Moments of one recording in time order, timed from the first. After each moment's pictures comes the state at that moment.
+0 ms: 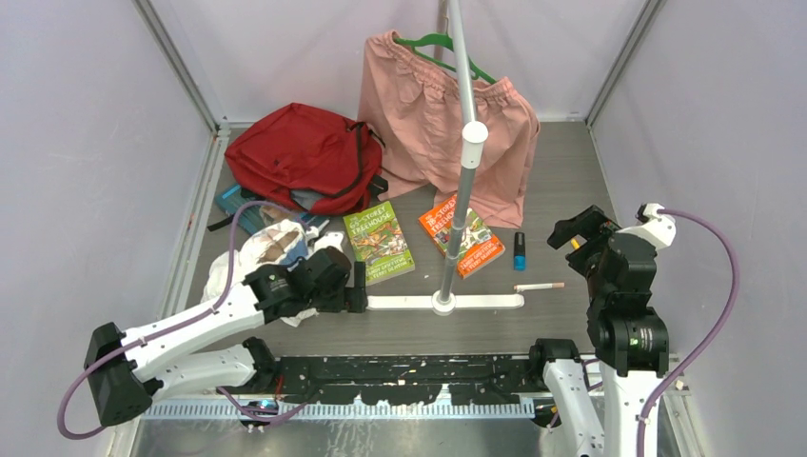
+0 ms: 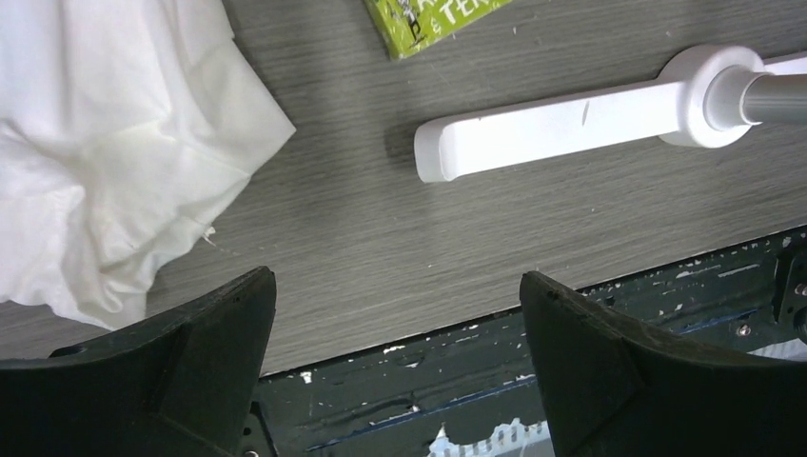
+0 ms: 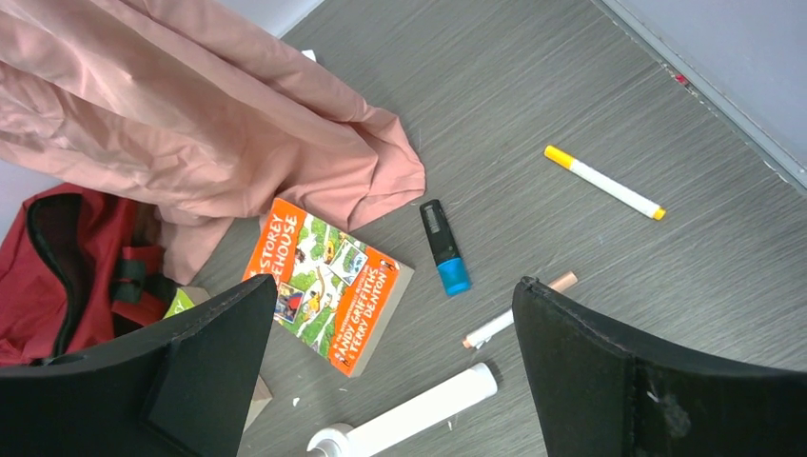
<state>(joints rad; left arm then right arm) -0.96 0.99 0.77 -0.77 -0.26 -0.80 -0.05 0.51 1.02 -0.88 0.22 0.55</state>
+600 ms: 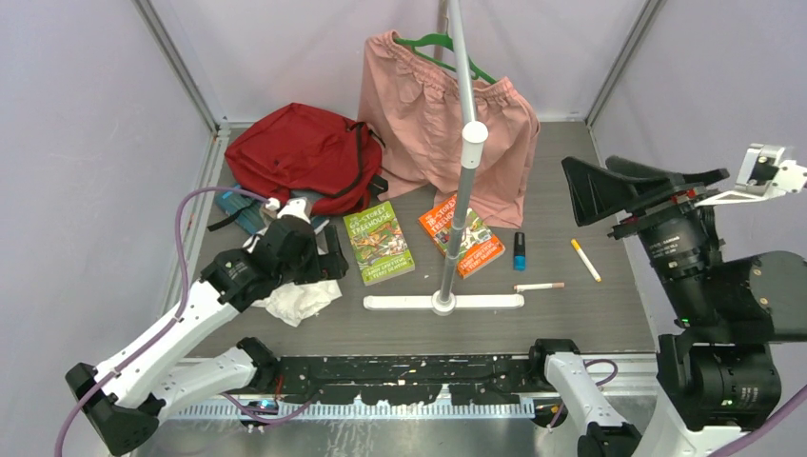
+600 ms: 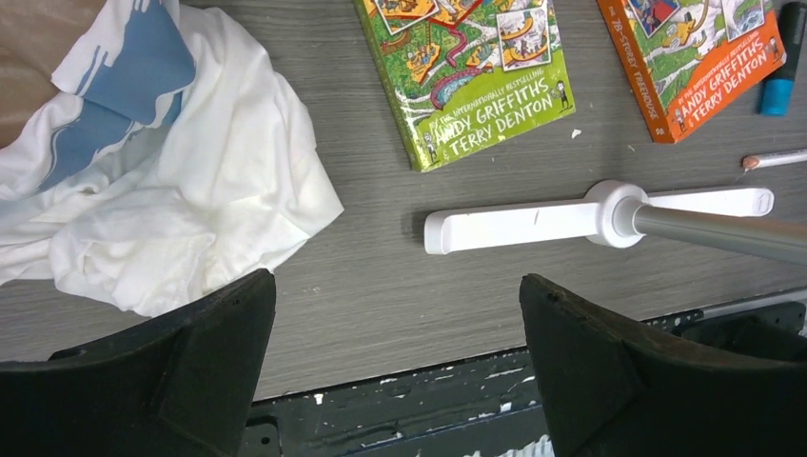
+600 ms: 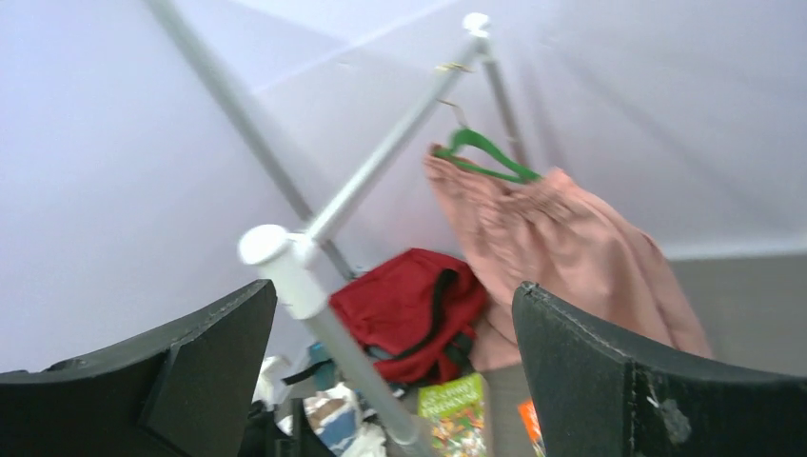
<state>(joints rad) -0.73 0.89 0.93 -0.86 -0.23 -0.73 -0.03 0.78 1.82 -0.81 -0.26 0.55</state>
